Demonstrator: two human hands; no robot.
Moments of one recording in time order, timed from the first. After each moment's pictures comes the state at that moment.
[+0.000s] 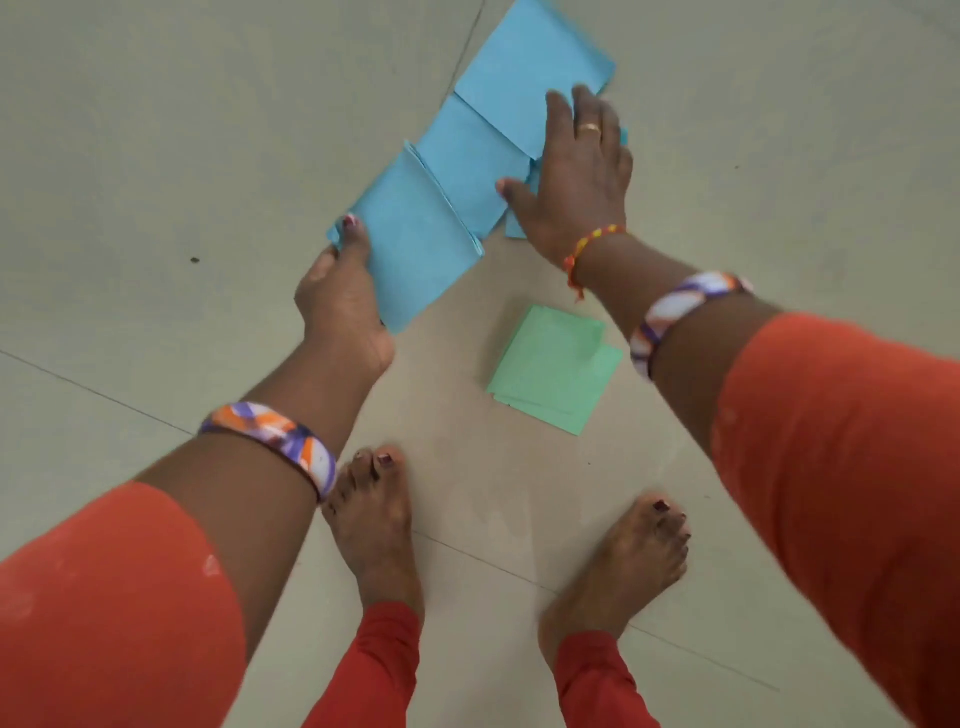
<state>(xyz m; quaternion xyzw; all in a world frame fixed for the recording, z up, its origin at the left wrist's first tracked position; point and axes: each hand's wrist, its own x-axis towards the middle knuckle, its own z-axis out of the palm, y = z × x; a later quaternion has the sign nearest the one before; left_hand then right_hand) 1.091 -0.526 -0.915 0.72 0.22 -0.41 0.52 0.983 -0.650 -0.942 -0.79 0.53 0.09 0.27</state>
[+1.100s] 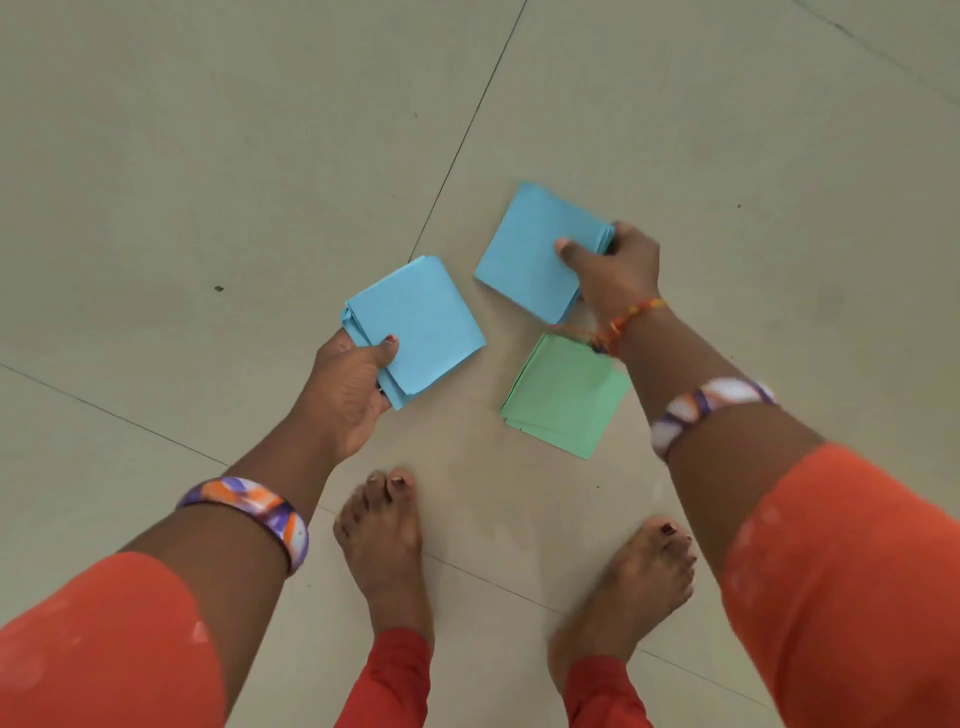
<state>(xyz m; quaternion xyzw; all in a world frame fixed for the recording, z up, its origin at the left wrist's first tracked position) 1.102 -0.479 -0.904 0.70 0.16 -0.56 0.41 0.960 -0.631 -0.939 -0.40 0.70 -0.12 0.58</state>
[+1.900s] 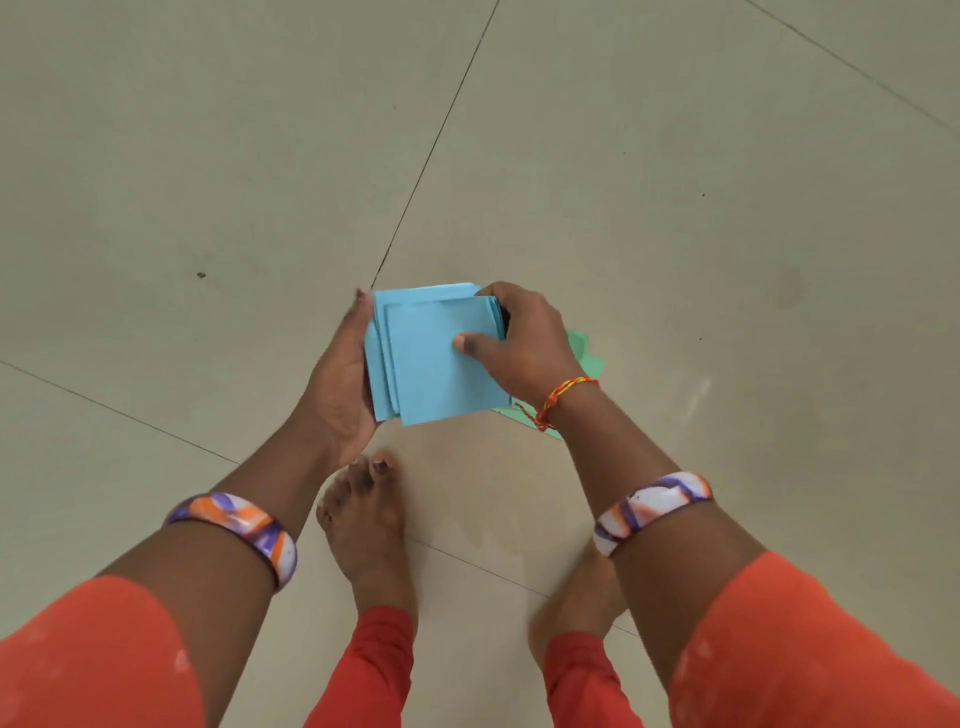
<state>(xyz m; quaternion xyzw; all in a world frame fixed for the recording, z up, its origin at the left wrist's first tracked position) 1.080 -0.472 -0.882 0.65 0.13 -0.63 0.41 0.960 -0.562 -0.898 -0.60 0.55 0.05 0.58</state>
